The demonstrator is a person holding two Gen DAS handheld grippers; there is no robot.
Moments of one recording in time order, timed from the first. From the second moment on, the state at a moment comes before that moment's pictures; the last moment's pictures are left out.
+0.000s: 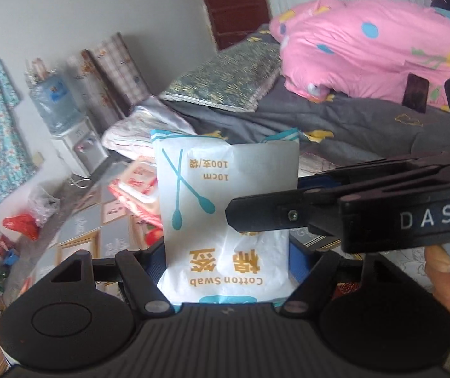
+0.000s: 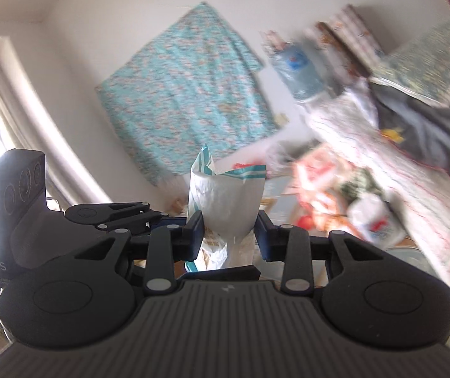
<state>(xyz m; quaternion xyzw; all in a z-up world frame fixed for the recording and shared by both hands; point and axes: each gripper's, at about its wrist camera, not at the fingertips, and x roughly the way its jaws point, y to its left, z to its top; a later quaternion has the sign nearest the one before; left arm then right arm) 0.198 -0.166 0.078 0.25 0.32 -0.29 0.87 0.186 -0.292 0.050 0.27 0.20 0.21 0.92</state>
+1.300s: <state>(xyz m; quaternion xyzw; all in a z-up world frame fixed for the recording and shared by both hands) 0.186 0.162 -0.010 0.02 0.51 0.01 0.86 0.255 0.078 0.056 0.07 0.44 0.41 0.79</state>
